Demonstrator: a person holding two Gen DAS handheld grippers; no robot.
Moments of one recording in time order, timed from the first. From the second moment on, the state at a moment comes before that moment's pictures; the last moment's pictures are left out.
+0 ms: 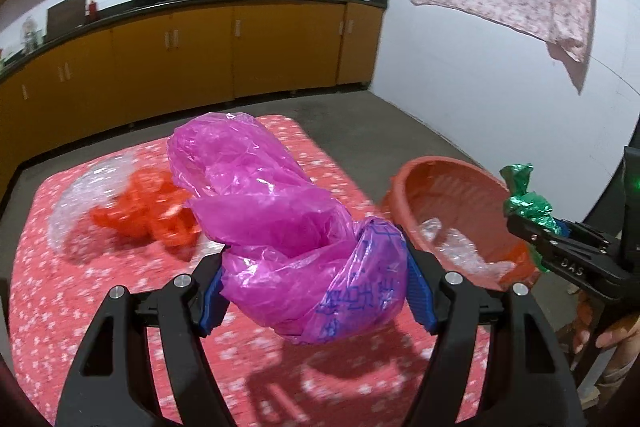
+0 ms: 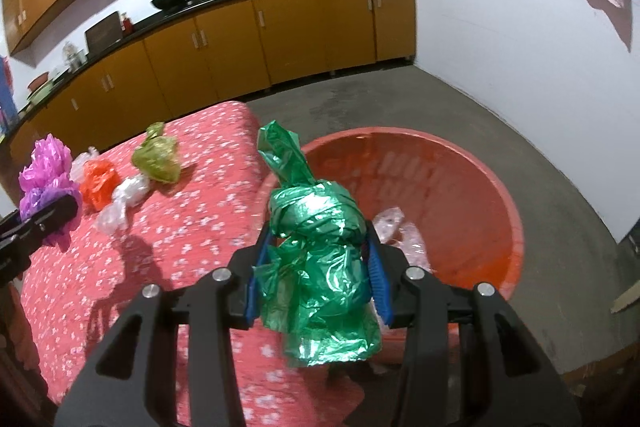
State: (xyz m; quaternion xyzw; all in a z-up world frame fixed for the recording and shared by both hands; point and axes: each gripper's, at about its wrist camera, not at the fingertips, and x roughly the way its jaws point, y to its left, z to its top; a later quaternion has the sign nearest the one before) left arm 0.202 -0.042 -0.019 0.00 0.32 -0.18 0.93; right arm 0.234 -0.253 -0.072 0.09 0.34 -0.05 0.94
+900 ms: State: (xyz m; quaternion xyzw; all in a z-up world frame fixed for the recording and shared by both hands) left arm 0.235 -0.154 -0.036 0.03 0.33 -0.28 0.90; right arm 0.239 -0.323 -0.079 0.14 0.31 -0.10 0.93
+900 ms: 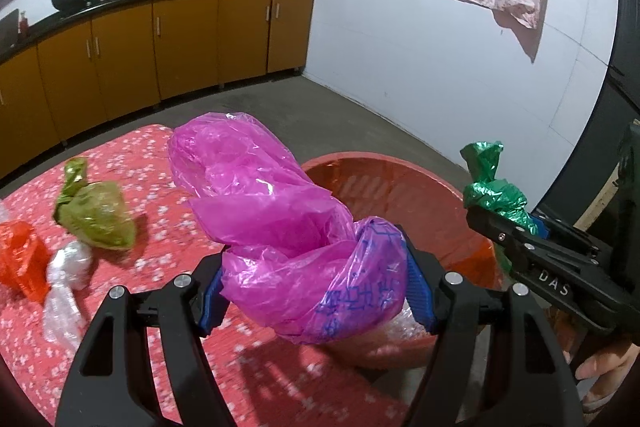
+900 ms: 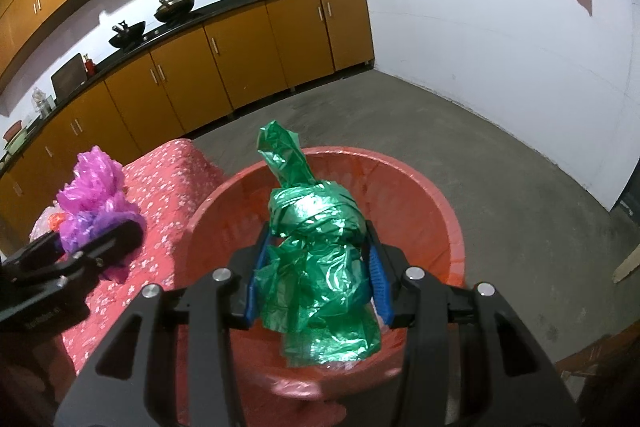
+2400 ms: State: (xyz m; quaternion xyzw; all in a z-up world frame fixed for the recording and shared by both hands) left arm 0.233 -0.090 -0.055 0.02 0.35 -0.20 0.92; right arm 0.231 -0.329 -0.074 0.13 0.25 -0.16 0.95
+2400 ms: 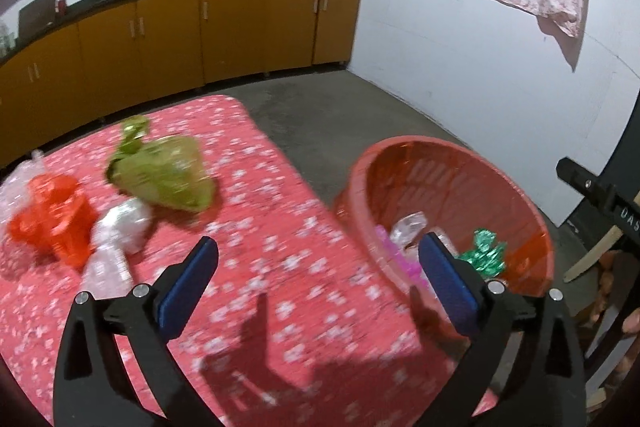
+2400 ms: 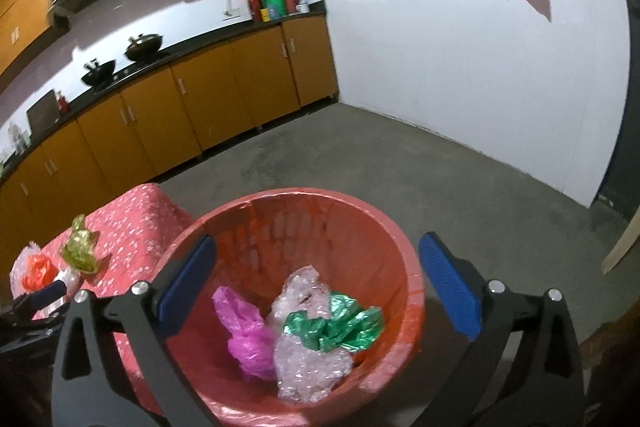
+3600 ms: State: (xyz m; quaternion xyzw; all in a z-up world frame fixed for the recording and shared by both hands) left arm 0.234 0.179 -0.058 0.03 0.30 0.09 0.95; right arm 0.318 -0.048 -0.078 0.00 0.35 0.10 0.93
